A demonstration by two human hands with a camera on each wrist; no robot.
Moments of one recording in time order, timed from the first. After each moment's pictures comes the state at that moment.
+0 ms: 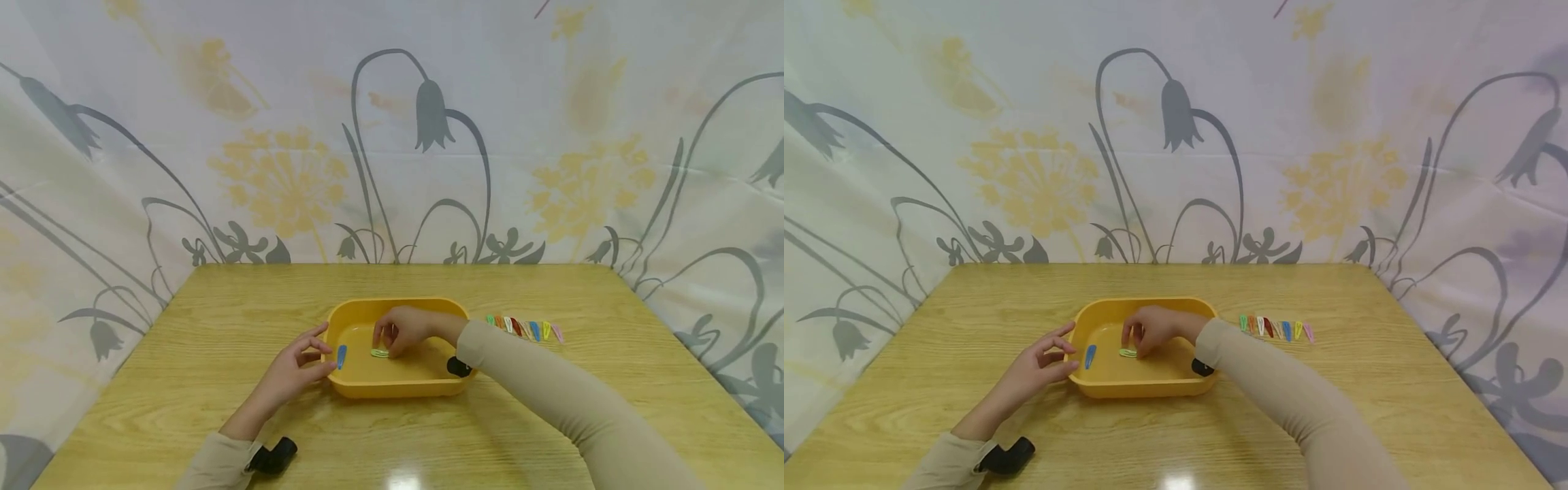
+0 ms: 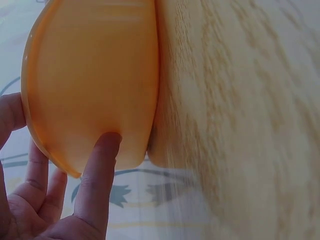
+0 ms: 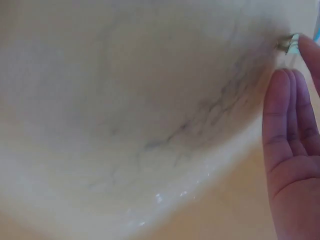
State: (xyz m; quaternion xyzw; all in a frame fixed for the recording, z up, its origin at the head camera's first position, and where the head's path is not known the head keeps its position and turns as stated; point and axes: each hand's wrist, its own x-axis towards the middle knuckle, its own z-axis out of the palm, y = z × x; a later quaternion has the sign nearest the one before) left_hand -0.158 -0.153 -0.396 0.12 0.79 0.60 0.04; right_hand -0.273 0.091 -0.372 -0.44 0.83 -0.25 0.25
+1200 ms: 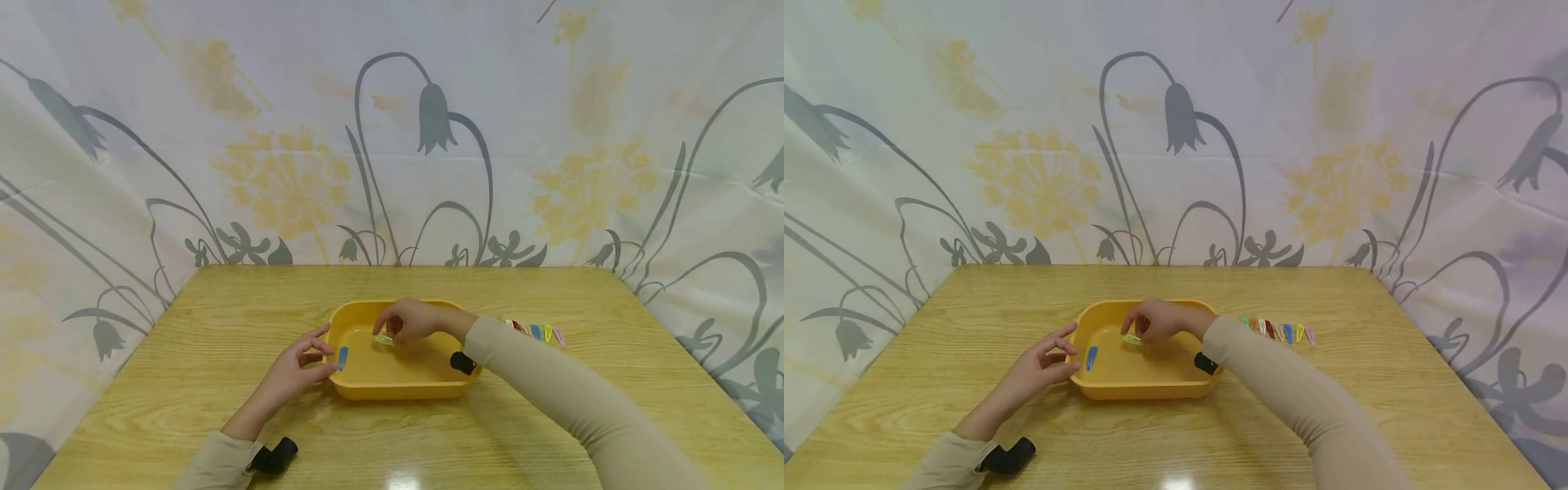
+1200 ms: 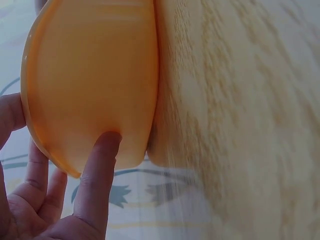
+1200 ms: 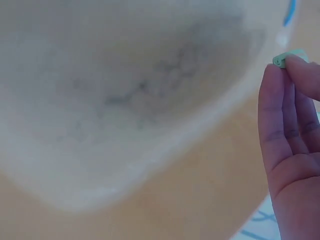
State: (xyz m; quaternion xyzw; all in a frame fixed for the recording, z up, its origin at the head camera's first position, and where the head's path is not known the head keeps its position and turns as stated) left_hand -0.158 -0.154 -0.396 0.12 0.78 0.61 0.04; right_hand -0.273 0.097 -0.353 -0.47 0.82 -0.23 0.21
